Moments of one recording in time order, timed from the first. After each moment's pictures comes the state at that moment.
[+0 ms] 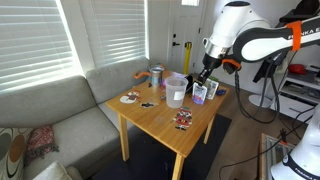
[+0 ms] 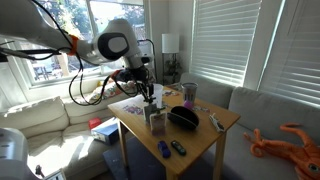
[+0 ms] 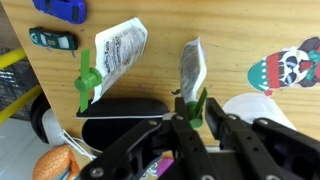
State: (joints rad) arm -0.01 -0.41 0.05 -2.36 -0.23 2.17 0.23
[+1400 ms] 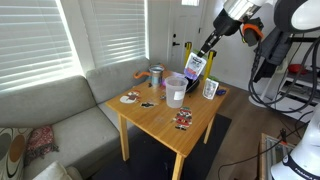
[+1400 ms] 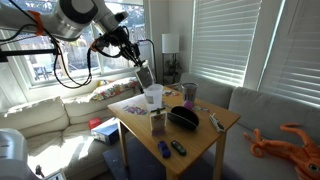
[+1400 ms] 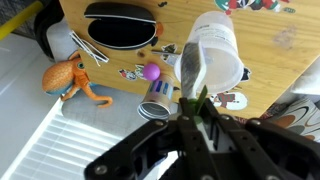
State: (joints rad) arm 0.01 -0.59 0.17 -2.22 -0.27 2.15 0.22
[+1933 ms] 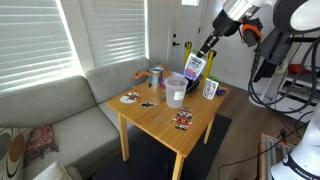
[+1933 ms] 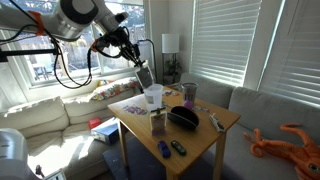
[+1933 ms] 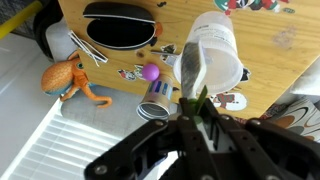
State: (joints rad) arm 0.01 -0.58 0.18 -2.22 -0.27 2.15 0.22
